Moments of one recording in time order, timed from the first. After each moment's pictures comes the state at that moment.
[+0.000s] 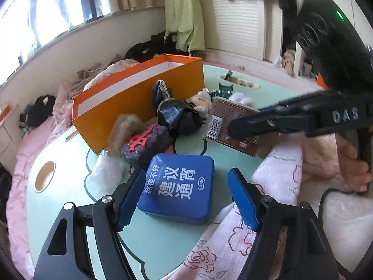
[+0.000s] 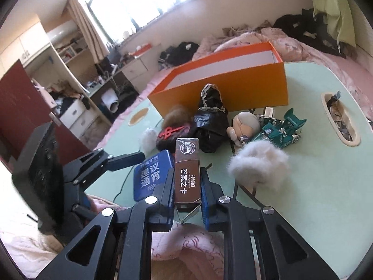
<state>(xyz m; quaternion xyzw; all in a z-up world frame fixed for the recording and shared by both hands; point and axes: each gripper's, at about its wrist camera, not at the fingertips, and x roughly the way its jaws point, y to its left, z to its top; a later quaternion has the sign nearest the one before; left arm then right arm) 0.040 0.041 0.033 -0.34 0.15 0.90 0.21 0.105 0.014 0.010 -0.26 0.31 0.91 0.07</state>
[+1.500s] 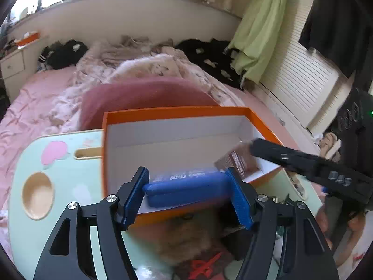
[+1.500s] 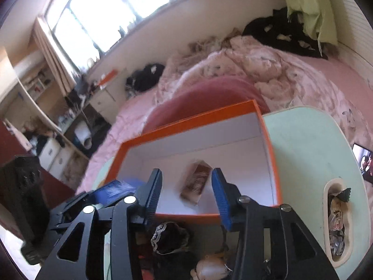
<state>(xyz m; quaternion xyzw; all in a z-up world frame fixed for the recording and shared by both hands) -0.108 -0.014 0.069 -0.37 -0.06 0.92 0.11 0.012 0.140 0.047 -0.22 0.36 0.89 0.18</state>
